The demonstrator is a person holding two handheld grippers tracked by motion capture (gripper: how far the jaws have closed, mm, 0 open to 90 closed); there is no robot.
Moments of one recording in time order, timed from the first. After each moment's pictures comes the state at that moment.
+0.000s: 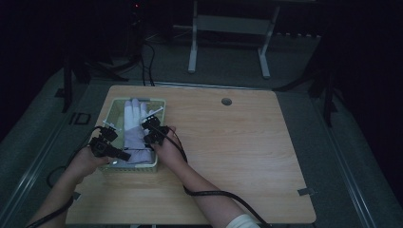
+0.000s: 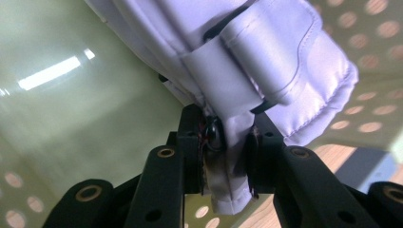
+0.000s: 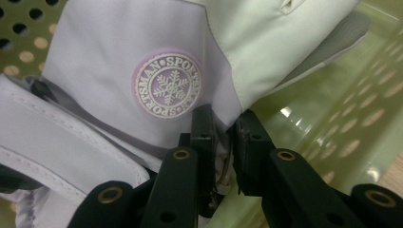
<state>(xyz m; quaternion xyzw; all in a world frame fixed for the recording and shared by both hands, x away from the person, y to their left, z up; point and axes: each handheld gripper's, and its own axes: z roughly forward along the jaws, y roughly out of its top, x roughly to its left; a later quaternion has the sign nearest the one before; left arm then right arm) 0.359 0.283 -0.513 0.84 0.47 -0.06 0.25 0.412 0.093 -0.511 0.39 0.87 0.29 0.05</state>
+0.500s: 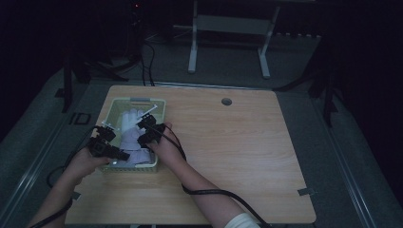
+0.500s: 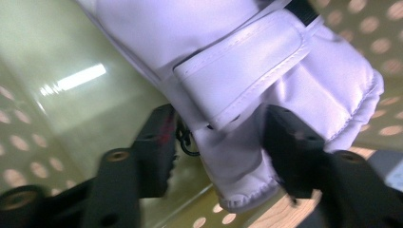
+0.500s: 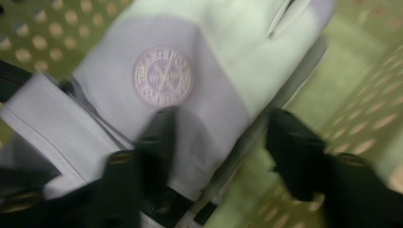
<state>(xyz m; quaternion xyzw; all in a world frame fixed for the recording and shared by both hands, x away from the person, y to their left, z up) 0.352 0.286 -0.501 0.84 0.49 0.00 0.25 0.413 0.103 -0.502 0.36 0.88 0.28 0.09</state>
